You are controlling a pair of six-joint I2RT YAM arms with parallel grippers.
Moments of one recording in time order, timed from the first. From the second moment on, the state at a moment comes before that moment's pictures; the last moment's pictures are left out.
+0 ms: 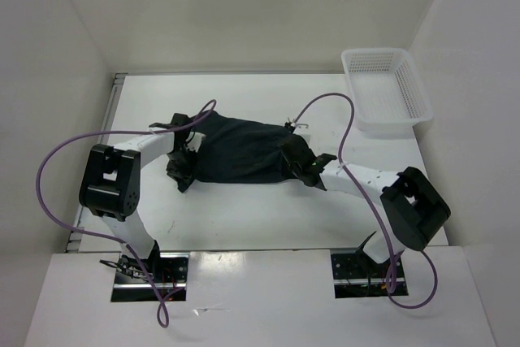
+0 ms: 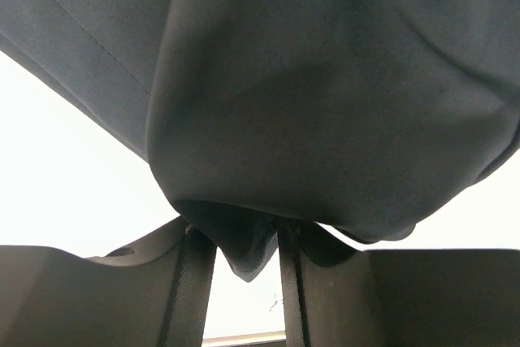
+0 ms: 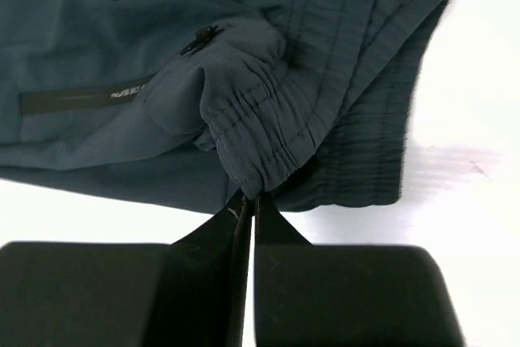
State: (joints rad) left arm -0.17 1.76 1.06 -0.75 0.02 0.07; right arm 0.72 1.51 0.82 -0.17 0.32 0.65
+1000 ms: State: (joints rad) left arm -0.09 1.76 1.07 -0.75 0.06 0.06; right arm 0.91 1.50 0.89 -0.53 0.46 -0.14
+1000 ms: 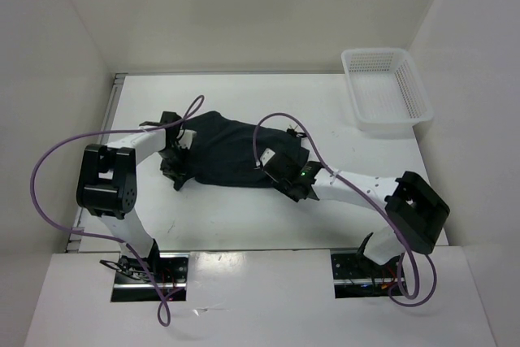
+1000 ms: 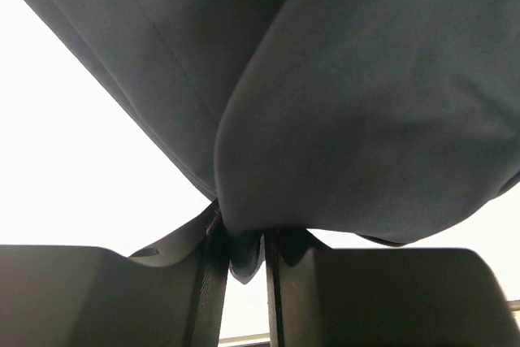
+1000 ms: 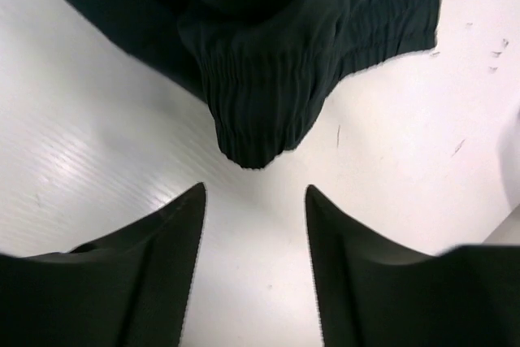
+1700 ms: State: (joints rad) left arm 0.16 1.67 1.17 -0.93 0.25 0.07; right arm 0.65 1.29 1.01 -0.44 0.25 0.32
